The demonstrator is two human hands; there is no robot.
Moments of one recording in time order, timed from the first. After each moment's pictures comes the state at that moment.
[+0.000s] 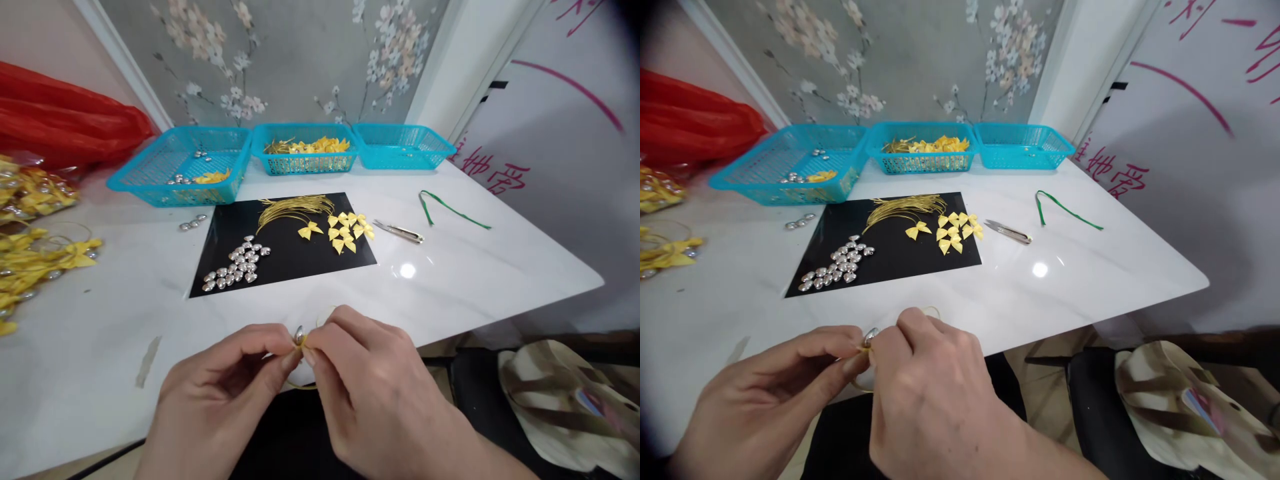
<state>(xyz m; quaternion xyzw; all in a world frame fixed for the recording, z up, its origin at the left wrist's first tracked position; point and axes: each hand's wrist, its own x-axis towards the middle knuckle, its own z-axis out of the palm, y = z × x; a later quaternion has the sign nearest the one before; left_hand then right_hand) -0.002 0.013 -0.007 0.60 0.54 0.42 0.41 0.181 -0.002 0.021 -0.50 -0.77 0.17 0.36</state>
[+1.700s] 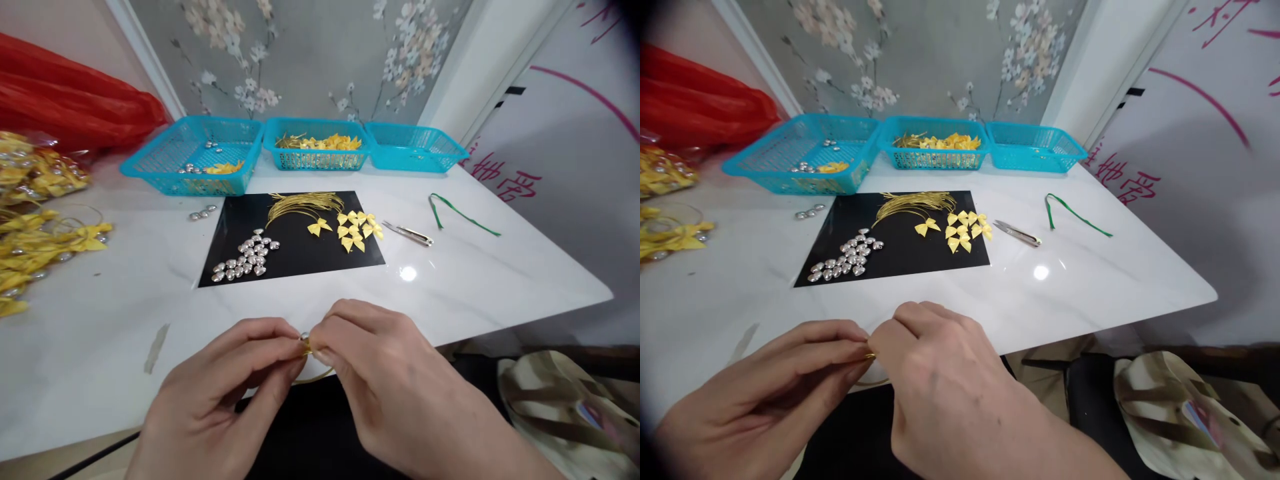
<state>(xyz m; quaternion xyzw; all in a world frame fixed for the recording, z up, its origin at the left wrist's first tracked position) -0.009 0.003 0.001 0.71 0.50 0.42 0.26 0.183 0.007 0.033 -0.45 -0.82 0.24 0.26</state>
